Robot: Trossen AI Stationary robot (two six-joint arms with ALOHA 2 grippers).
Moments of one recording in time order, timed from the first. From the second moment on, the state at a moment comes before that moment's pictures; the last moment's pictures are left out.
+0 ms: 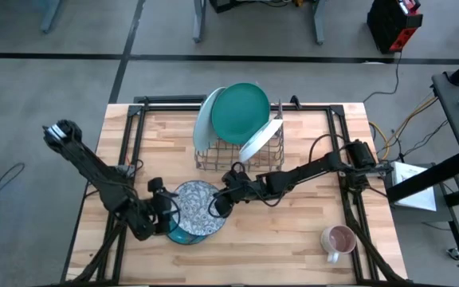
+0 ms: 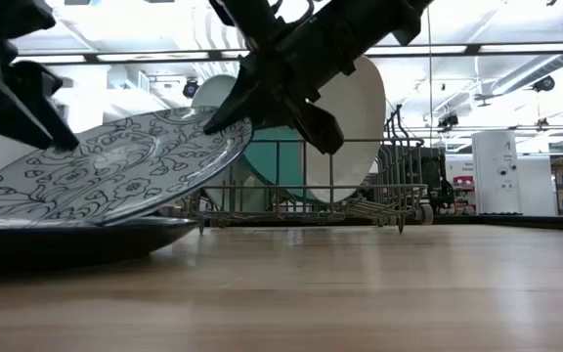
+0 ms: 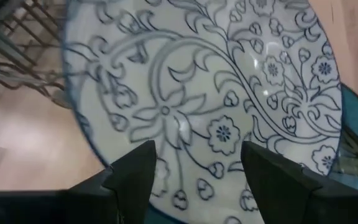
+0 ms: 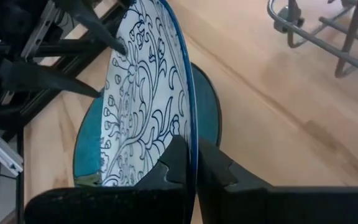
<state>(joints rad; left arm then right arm) -0.82 1.22 0.61 -0.54 -0.76 -0.82 0.23 1.95 1.27 0.04 0.25 0.84</state>
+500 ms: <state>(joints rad) -0.82 1.16 0.74 -0.66 -0.86 -0.68 0.23 1.90 1.30 0.02 0.26 0.71</state>
